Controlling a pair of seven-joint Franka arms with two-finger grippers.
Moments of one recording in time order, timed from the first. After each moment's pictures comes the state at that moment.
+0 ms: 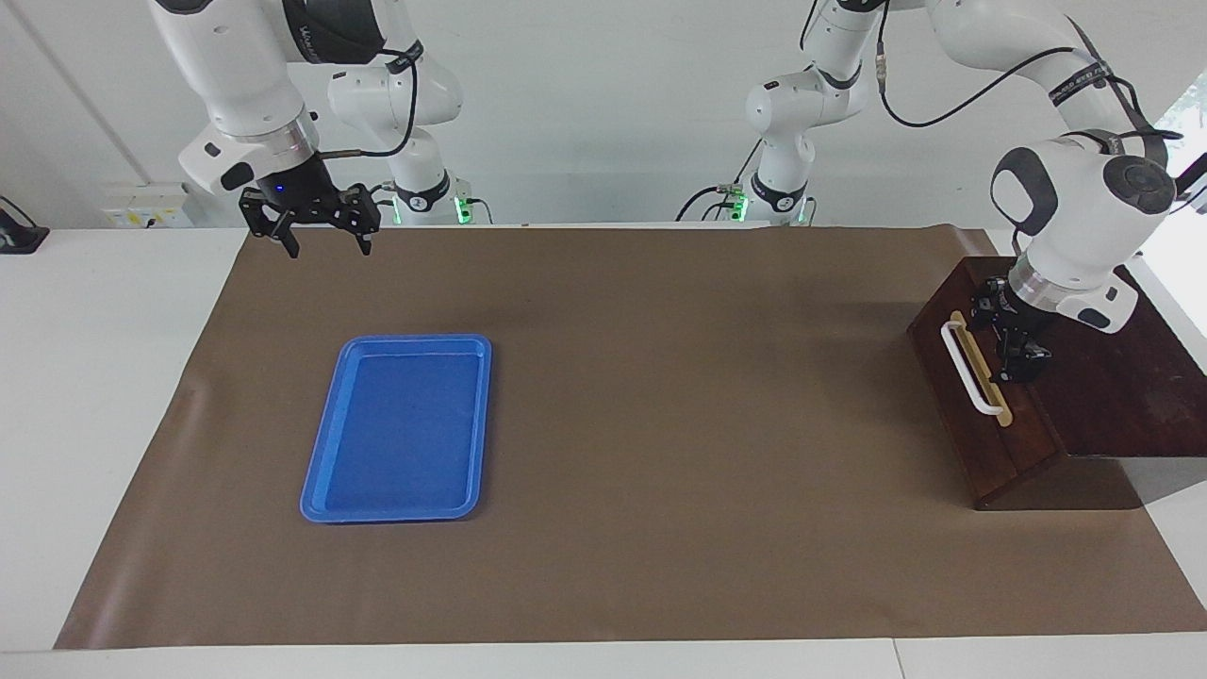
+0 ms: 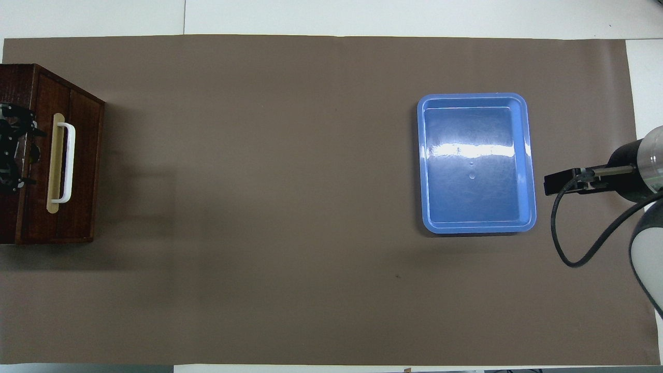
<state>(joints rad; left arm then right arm) 0.21 0.11 -0.12 -1.73 0.11 1.83 -1.27 0.05 -0.14 0.00 -1.80 -0.02 1.64 0.02</state>
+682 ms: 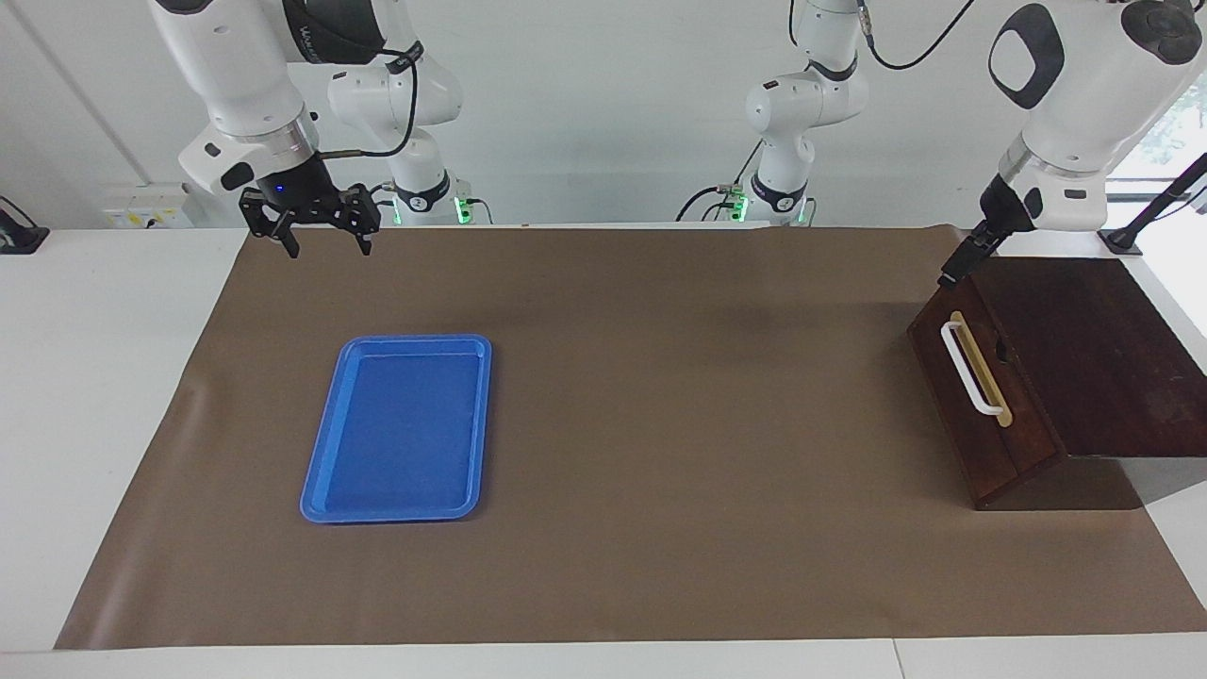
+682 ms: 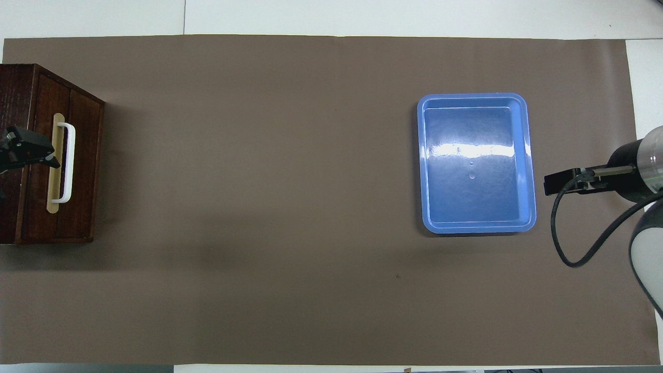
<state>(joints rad) 0.19 -0.05 -0.16 -1.71 0.03 1.61 -0.41 0.05 -0.14 0.00 -1.80 -0.02 1.64 0.02</state>
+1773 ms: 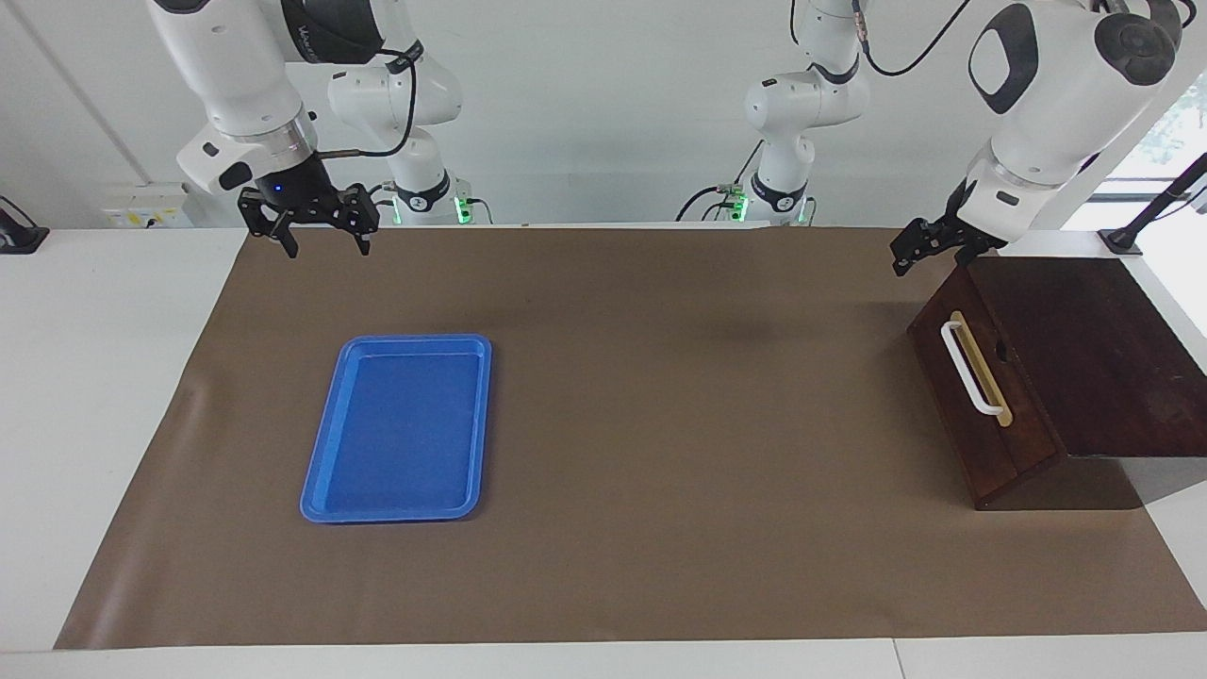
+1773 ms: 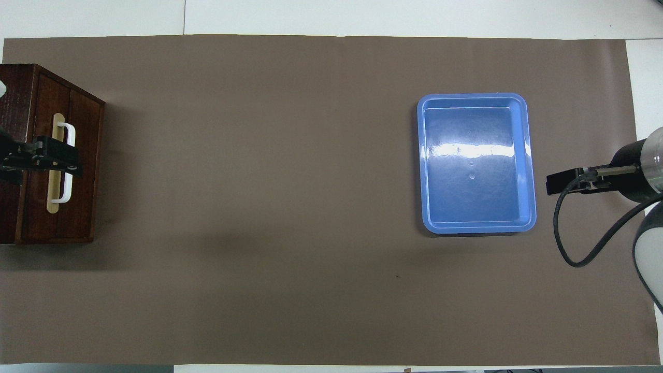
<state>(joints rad) 0.11 0.01 -0.16 -1.58 0.01 1.49 -0.11 0.05 -0.14 0.00 -1.80 -0.02 1.64 0.02</state>
